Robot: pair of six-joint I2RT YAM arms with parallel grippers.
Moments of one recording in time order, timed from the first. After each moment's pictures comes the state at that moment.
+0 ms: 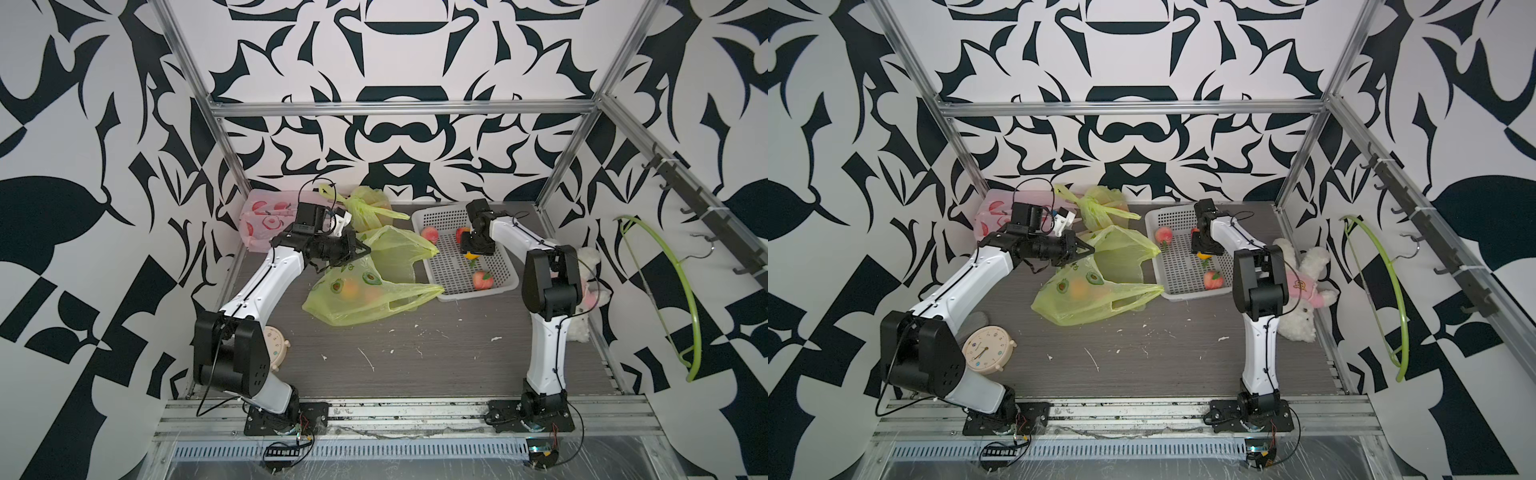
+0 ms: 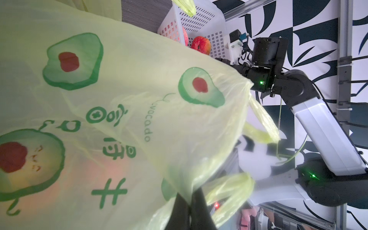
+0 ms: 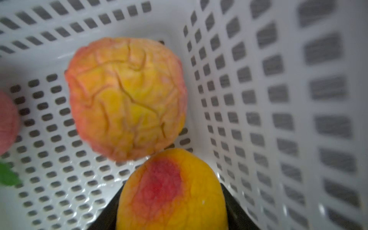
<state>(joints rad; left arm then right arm) -0.24 1.54 1.29 -0.58 0.79 -0.52 0.18 2.08 1.67 -0.80 0.12 0.29</state>
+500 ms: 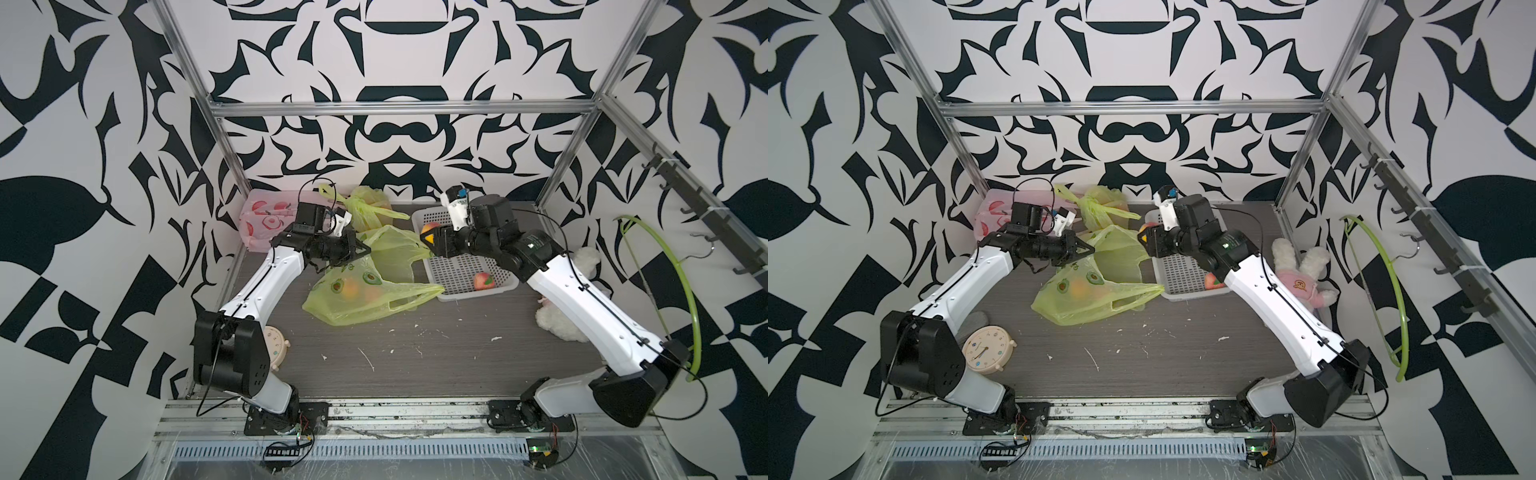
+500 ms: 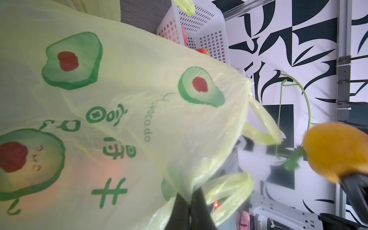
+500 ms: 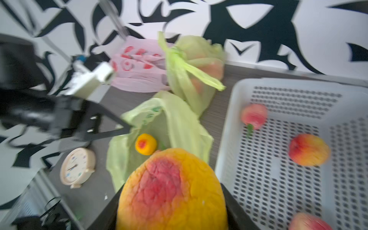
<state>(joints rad) -0.24 1.54 1.29 -0.58 0.79 -0.52 0.61 1.41 1.54 -0.70 -0.16 0.28</state>
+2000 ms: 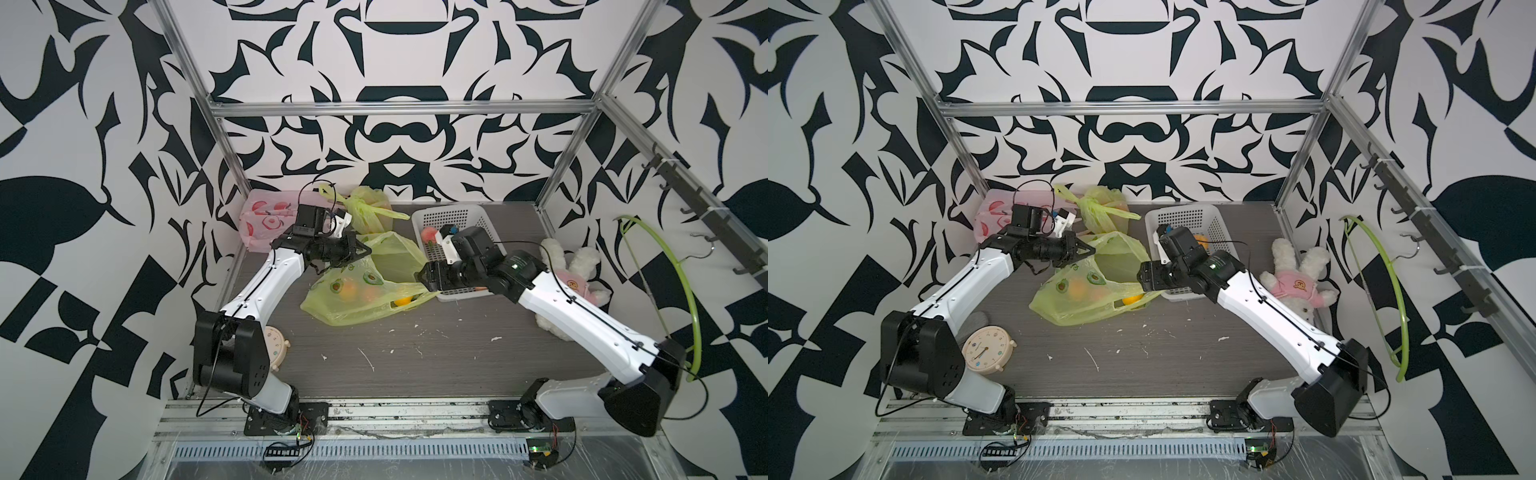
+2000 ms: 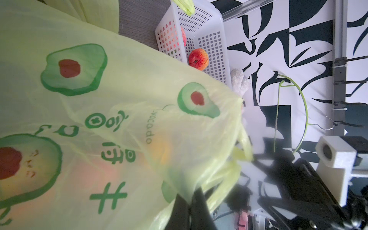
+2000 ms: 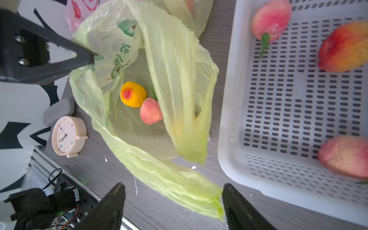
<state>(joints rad) -0.24 1.54 1.24 -0.54 0.80 -0.54 0.66 1.28 1.24 -0.81 -0.09 0.52</state>
